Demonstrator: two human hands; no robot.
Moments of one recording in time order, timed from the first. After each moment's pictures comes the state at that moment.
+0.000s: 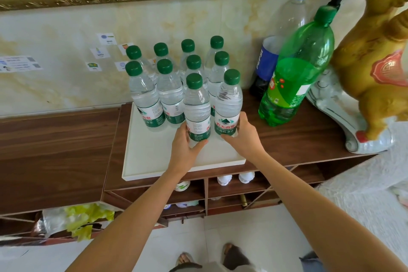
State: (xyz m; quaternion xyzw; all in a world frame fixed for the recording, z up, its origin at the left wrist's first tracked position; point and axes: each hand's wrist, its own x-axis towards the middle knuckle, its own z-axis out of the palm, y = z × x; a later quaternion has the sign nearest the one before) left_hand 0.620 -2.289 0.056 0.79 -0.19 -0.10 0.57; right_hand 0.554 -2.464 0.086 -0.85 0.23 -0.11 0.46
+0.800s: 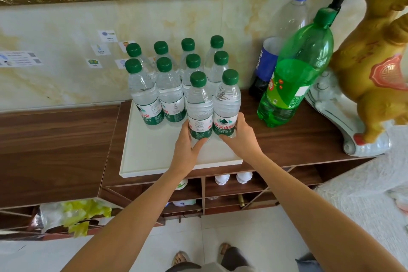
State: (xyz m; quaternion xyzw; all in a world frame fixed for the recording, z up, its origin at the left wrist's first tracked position) left_hand 0.609 -2.296 0.059 0.79 -0.21 -0.11 0.57; right_hand 0.551 -2.462 0.088 -0.85 0.22 -0.10 0.47
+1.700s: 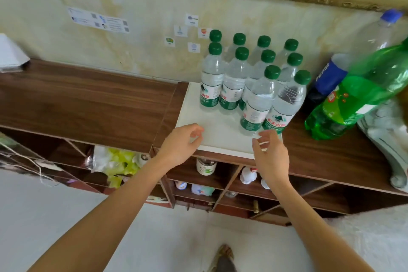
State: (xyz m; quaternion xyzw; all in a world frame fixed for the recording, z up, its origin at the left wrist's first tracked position) left_hand 0.590 -2.143 0.108 0.90 -0.20 -0.10 0.38; right_hand 0.502 -2.363 0.114 -0.88 0.24 -0.16 0.37
